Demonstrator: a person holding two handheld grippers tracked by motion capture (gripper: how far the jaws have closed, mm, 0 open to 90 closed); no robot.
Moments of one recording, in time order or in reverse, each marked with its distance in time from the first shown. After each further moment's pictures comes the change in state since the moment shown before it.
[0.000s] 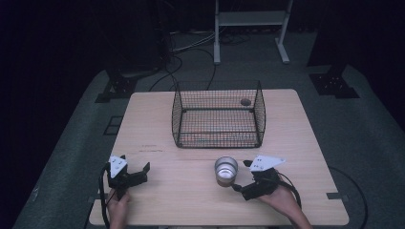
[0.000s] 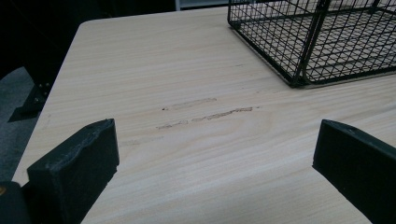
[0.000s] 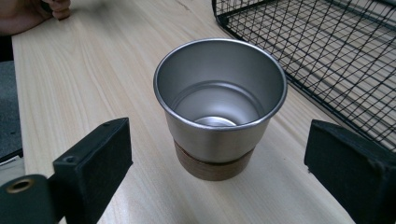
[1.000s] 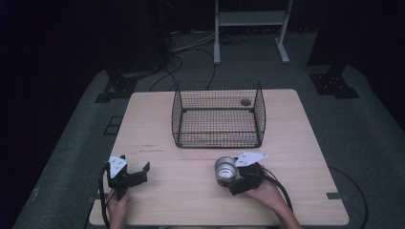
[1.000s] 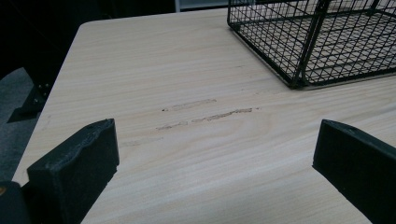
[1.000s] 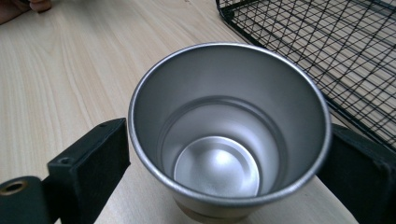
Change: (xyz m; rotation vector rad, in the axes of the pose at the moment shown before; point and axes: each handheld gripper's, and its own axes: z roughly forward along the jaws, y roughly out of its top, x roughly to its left) left arm 0.000 0.000 0.000 -0.009 -0.004 -0.007; right arm -0.001 0.010 0.042 0.029 0.007 -0.008
